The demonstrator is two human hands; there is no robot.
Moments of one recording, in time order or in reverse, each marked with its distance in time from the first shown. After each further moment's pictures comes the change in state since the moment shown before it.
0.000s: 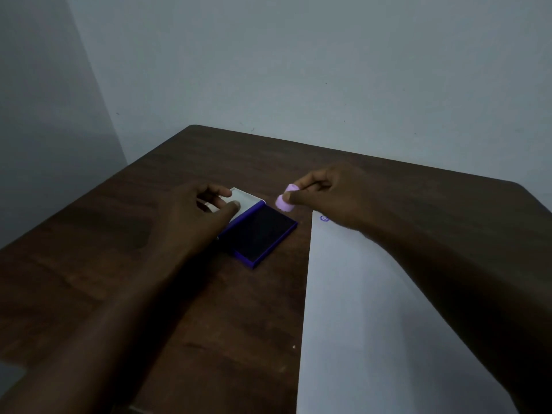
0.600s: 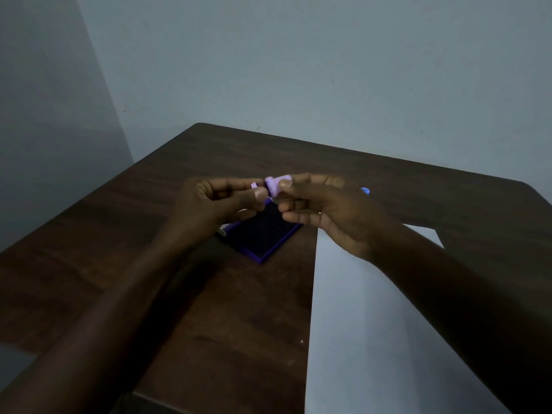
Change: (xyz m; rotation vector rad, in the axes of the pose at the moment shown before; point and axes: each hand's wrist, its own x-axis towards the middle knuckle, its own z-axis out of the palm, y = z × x) left_hand -0.010 0.014 -0.009 -0.575 -0.243 0.046; right_hand -0.019 -0.018 0.020 0.871 -0.179 0.177
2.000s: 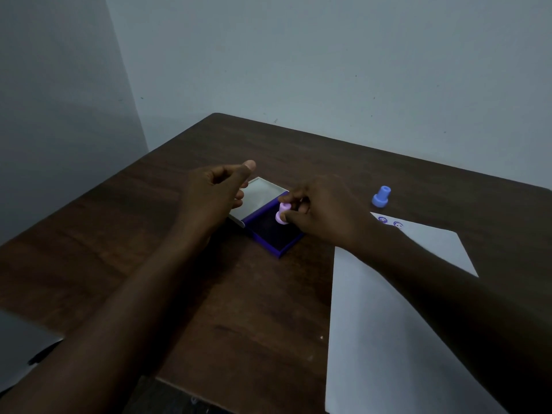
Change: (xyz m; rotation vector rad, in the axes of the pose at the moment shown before) left_hand 0.019 -0.019 -0.010 0.102 0.408 -0.125; right_hand 0.036 0.026 0.016 -1.250 0.001 -0.341
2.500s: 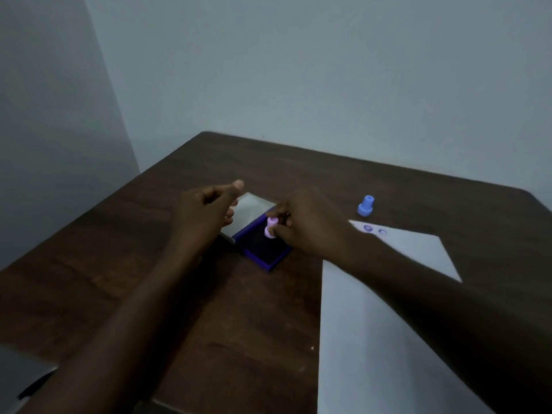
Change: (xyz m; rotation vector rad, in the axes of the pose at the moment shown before) left_hand -0.003 0.002 0.000 0.044 -0.032 0.001; right_hand -0.001 -0.007 -0.002 0.005 -0.005 0.074
